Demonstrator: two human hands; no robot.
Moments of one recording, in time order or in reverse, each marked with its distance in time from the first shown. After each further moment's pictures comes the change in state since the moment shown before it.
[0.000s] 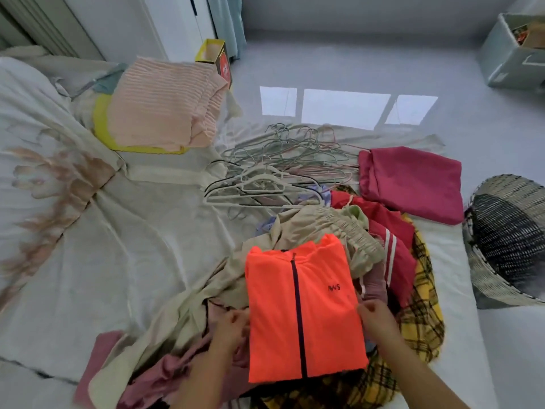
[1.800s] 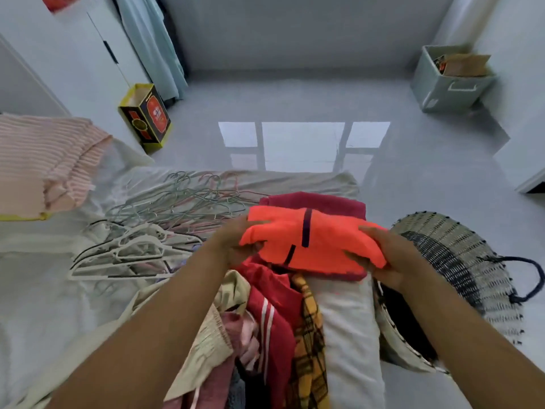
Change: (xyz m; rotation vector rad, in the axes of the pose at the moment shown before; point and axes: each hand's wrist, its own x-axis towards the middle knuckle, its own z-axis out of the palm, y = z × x) left_hand 0.032 0.364 0.329 -0.295 -0.378 0.245; right_hand 0.171 -0.140 -0.351 0.865 -0.217 -0.175
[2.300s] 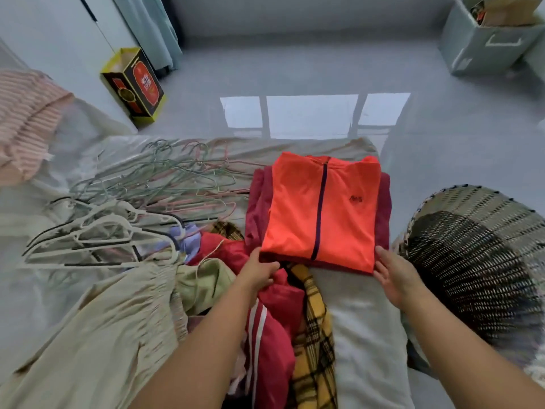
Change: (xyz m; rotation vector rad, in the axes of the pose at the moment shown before) left_hand 0.145 -0.181 -0.020 0.284 0.200 -0.124; right_hand 0.163 0.125 -0.091 -0.131 0.179 0.056
